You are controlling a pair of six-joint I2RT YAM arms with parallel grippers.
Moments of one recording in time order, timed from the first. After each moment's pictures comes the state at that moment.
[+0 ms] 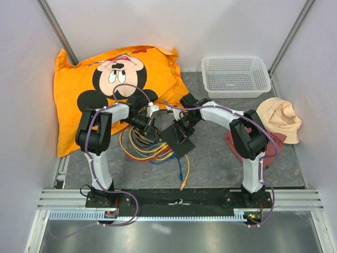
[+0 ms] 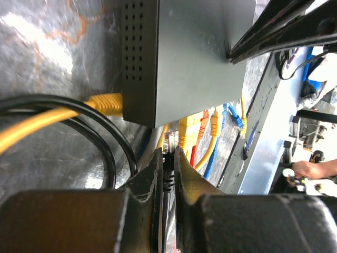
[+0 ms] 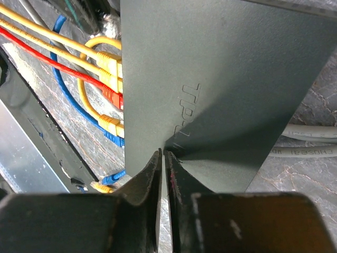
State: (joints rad) left arm -0.24 1.99 1.21 -0.72 0.97 0.32; right arm 0.59 2.03 1.44 -0.75 -0.58 -0.08
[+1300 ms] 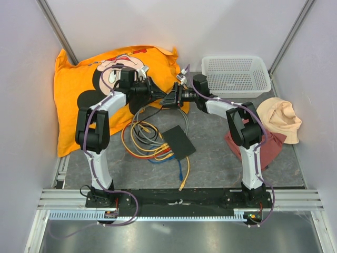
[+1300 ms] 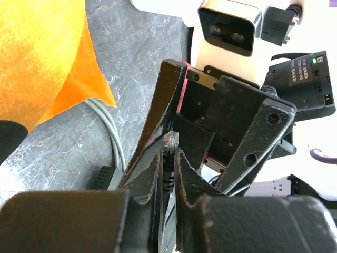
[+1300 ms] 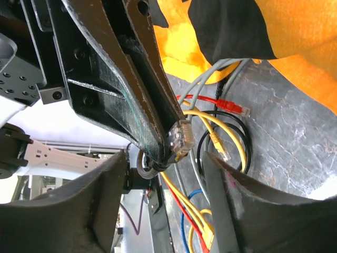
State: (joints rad) left arm -0.21 2.01 1.48 -0.03 0.91 -0.79; right arm 0.43 2.19 1.52 0.37 -1.00 0.92
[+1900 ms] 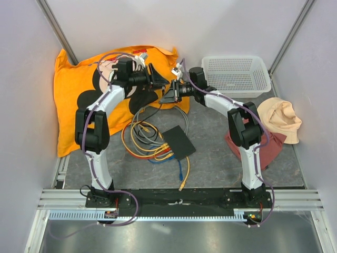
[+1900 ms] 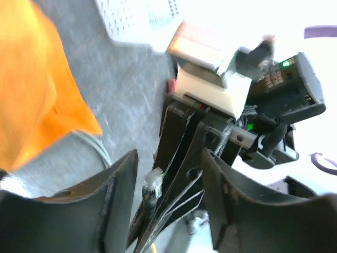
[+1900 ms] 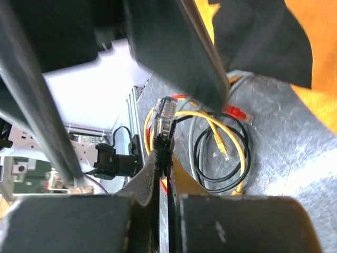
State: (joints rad) left arm -0.20 2.01 1.60 -0.03 0.91 -0.77; right arm 0.44 2.19 1.67 0.14 -1.03 0.71
